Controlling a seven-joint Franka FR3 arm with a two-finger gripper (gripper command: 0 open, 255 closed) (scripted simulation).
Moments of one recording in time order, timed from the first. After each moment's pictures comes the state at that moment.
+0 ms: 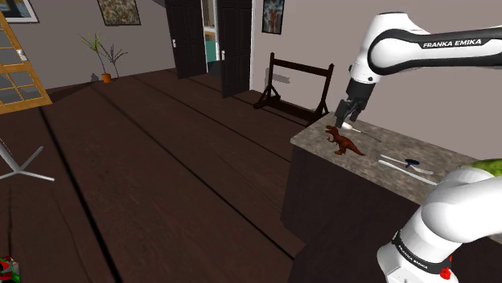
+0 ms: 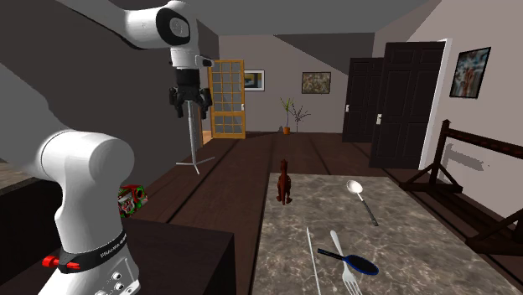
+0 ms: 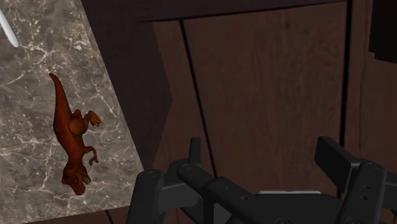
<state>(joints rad) -0.09 -0.68 -0.10 -2.46 -0.04 1.84 -0.09</state>
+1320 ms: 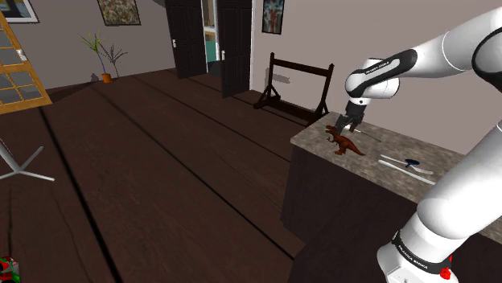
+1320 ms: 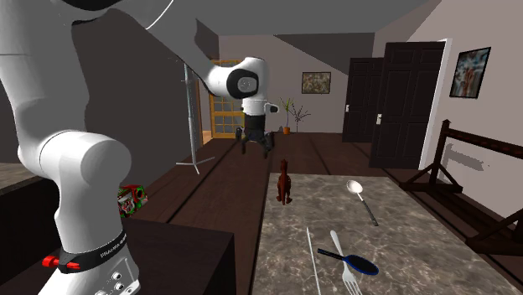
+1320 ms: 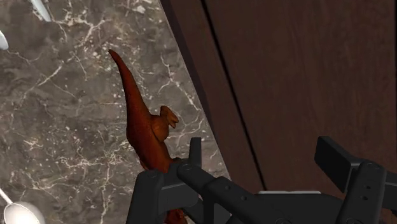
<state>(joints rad) -0.19 -0.08 -0.42 -2.31 0.05 2.25 -0.41</state>
